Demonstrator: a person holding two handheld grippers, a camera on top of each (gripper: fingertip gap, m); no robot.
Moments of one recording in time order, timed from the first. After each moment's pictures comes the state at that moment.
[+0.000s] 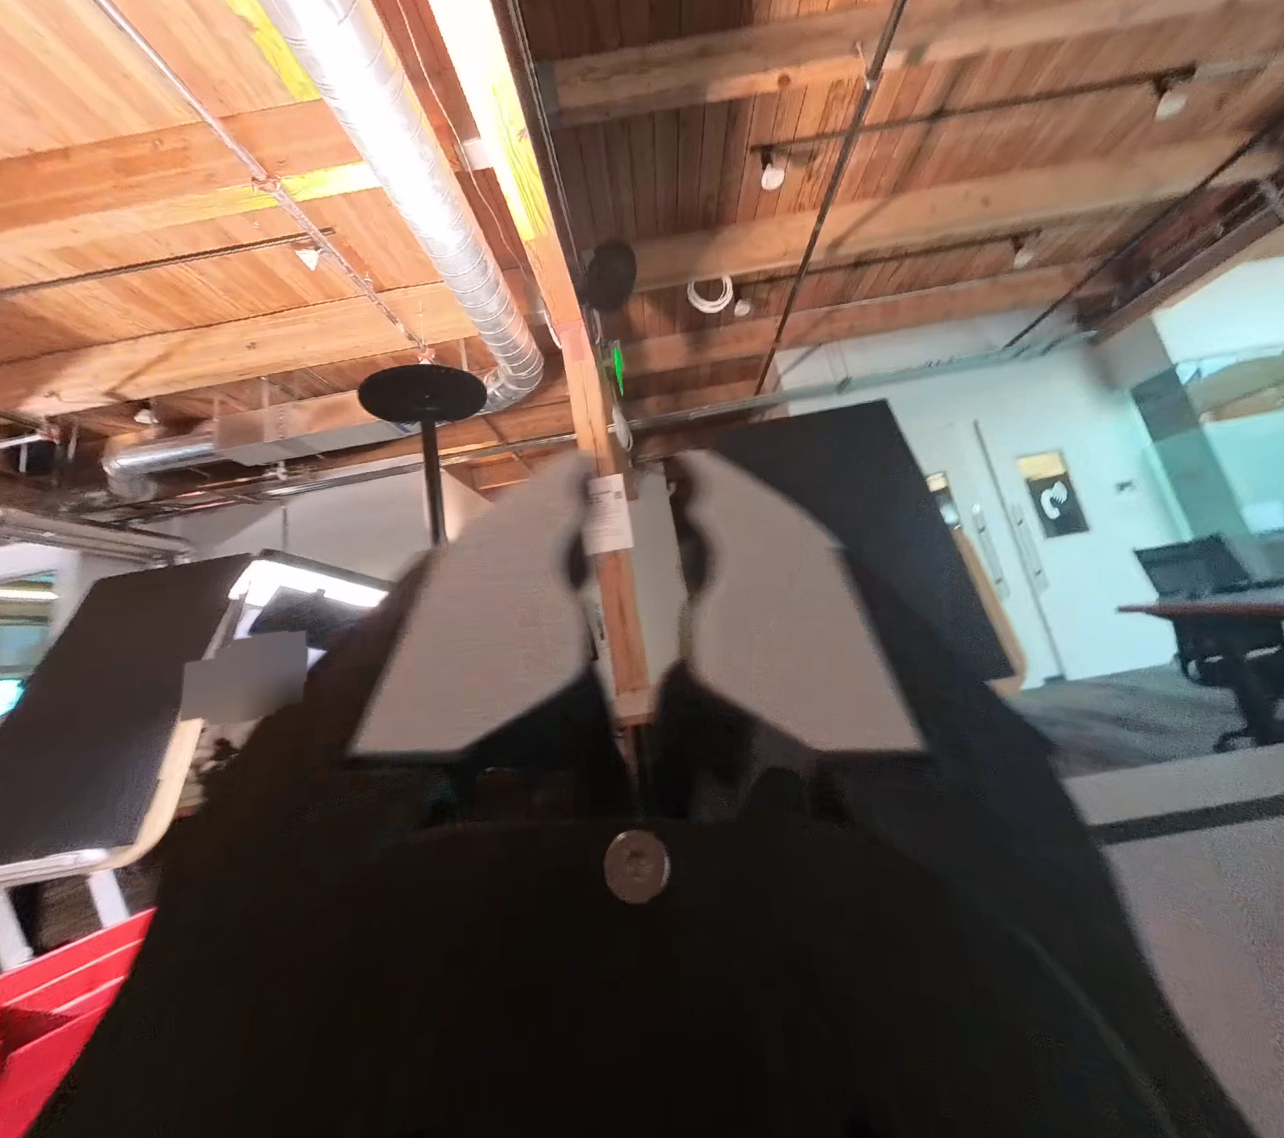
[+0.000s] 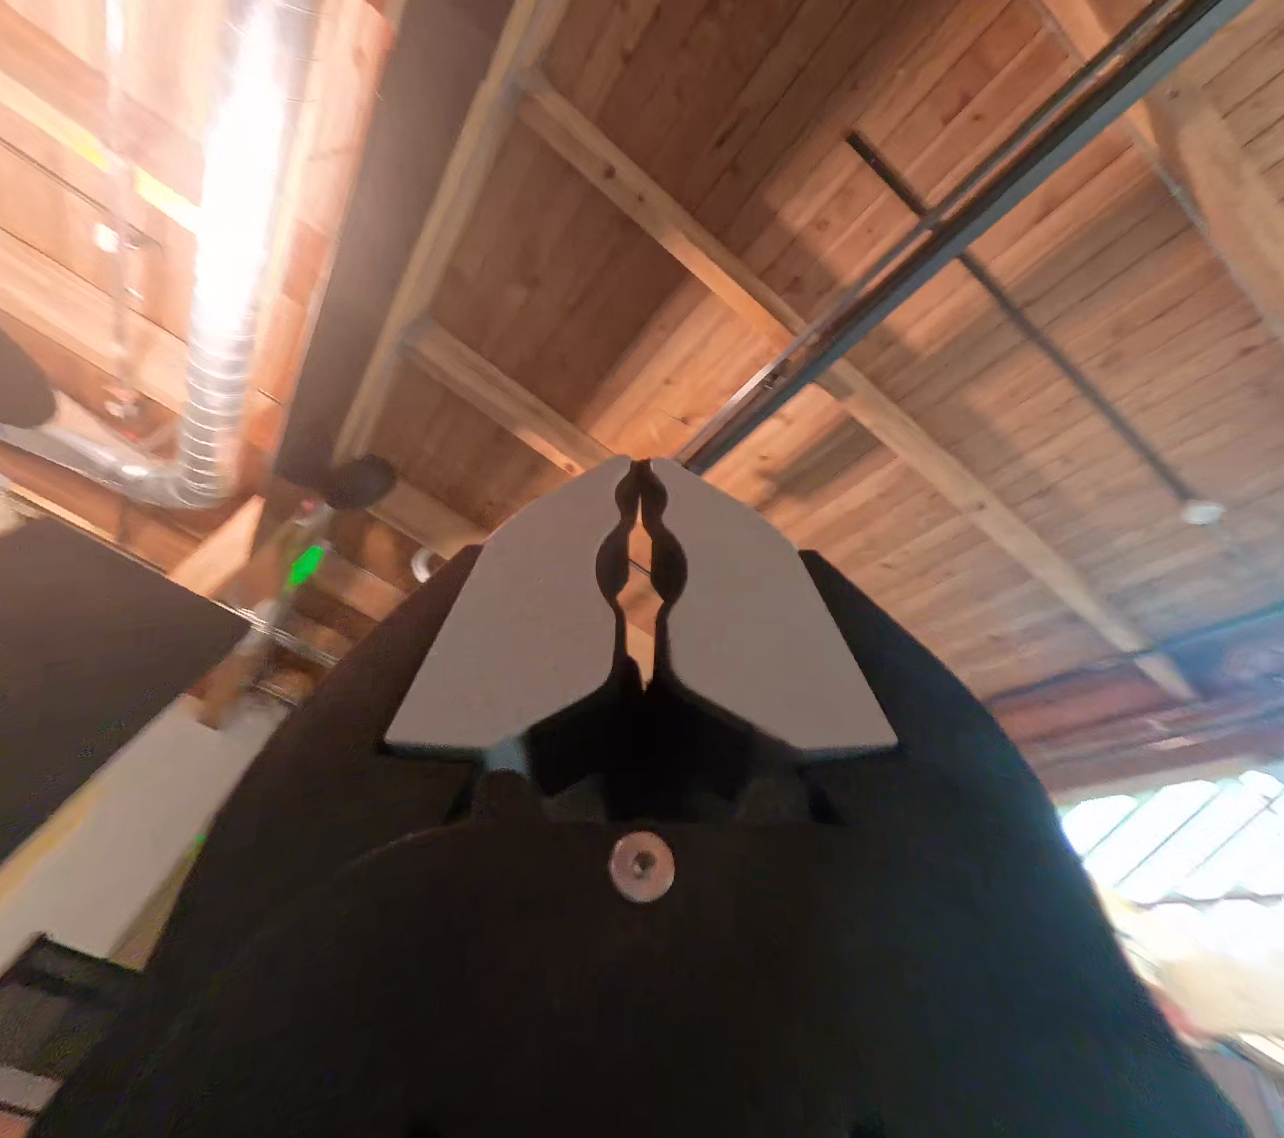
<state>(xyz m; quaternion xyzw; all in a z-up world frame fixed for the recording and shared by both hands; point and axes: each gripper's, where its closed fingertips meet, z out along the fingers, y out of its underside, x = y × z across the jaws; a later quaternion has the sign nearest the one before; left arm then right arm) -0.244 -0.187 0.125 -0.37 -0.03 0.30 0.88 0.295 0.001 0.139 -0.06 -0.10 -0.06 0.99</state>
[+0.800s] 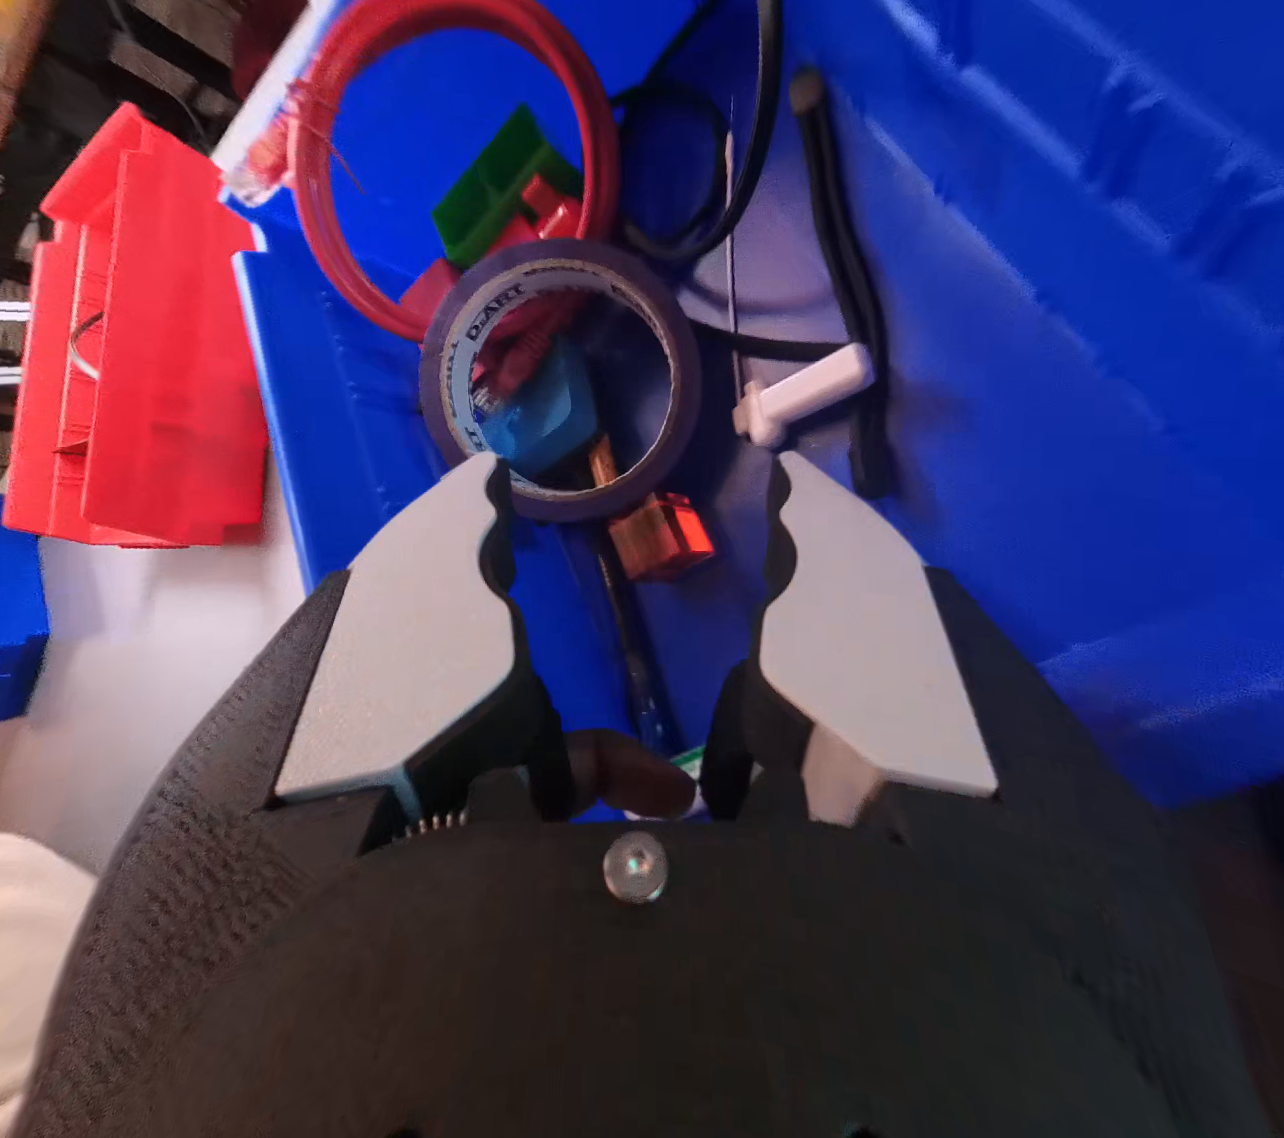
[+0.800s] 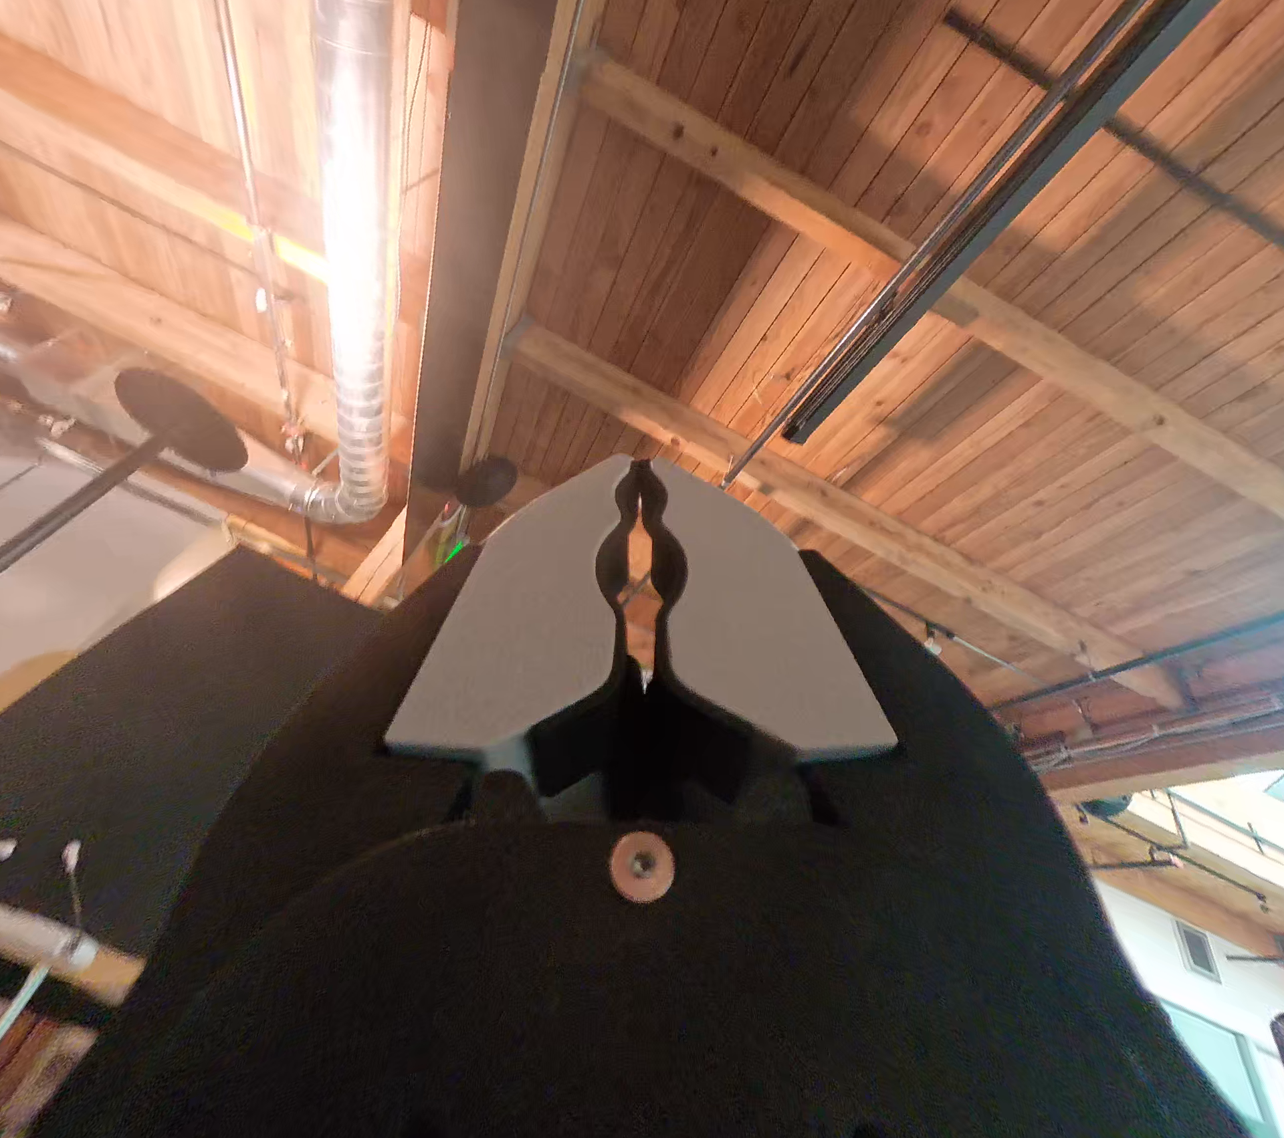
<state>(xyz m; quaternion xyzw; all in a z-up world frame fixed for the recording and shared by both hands) -0.431 -0.101 -0.149 -0.91 0.01 0.29 0.28 0.310 0.002 0.143 -0.10 -0.14 0.05 0.98</state>
